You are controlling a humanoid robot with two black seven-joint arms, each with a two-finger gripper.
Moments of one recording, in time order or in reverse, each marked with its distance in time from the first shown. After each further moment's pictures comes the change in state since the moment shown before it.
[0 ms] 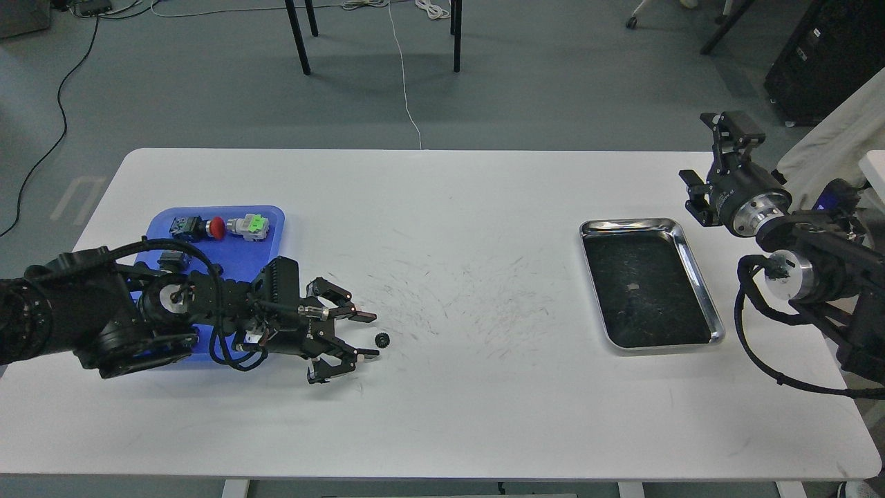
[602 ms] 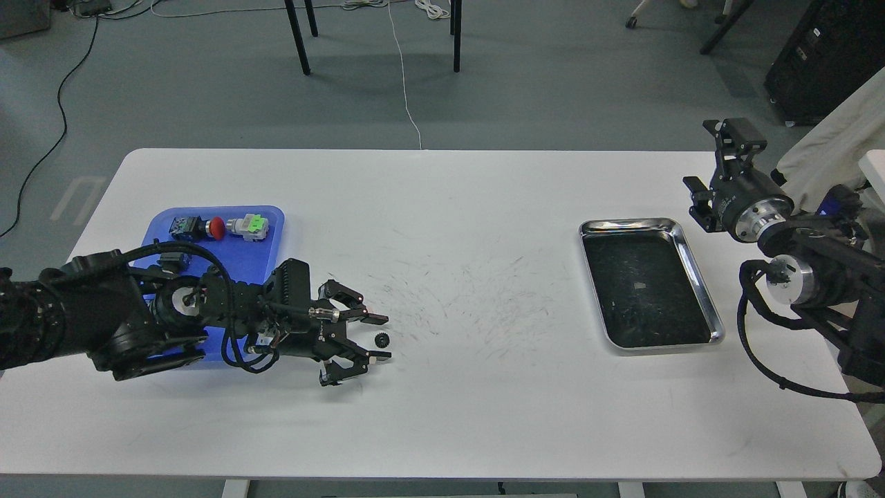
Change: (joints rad) left arm 0.015 -0.031 -0.020 0.014 -0.009 0.000 0.000; right arm -0.008 0.005 -0.006 -0.012 0.000 0.001 0.000
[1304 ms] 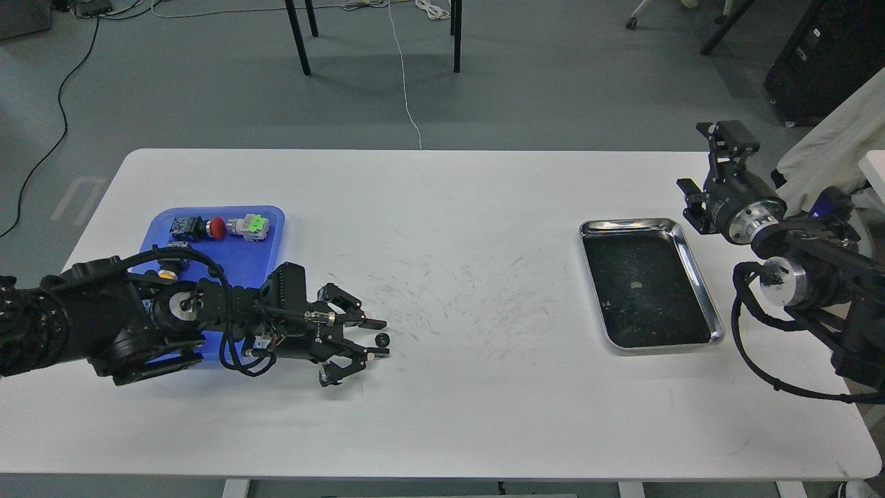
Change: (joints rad) left arm 0.027 -0.002 0.000 0.031 0.006 0.001 0.000; right arm -0.001 0.019 -0.003 0.000 -0.003 0.000 0.002
